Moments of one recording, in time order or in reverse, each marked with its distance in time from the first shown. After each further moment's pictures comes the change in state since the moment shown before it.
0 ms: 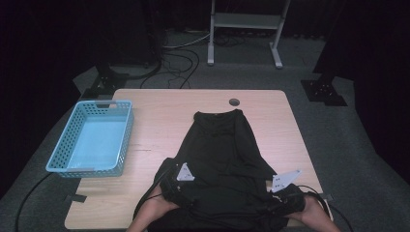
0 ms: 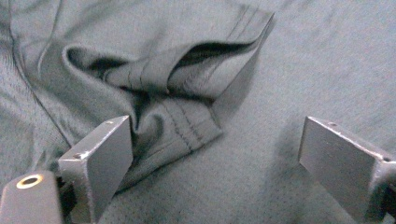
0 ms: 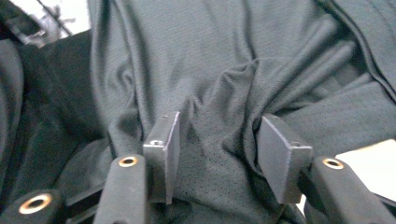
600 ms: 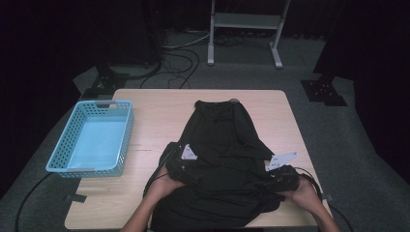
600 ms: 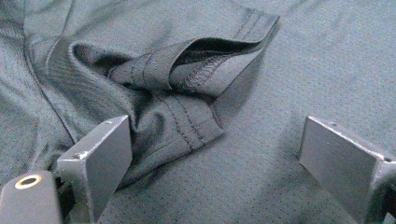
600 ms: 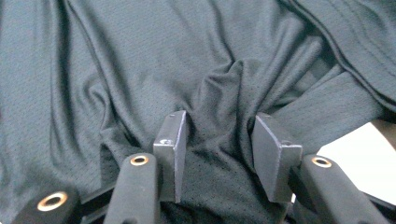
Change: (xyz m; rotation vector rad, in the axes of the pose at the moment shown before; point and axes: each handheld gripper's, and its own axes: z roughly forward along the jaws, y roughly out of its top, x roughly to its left) left arm 0.046 0.023 0.027 -0.030 0.052 -0.031; right arm -0.049 0.016 0.005 -0.039 -0.177 0.060
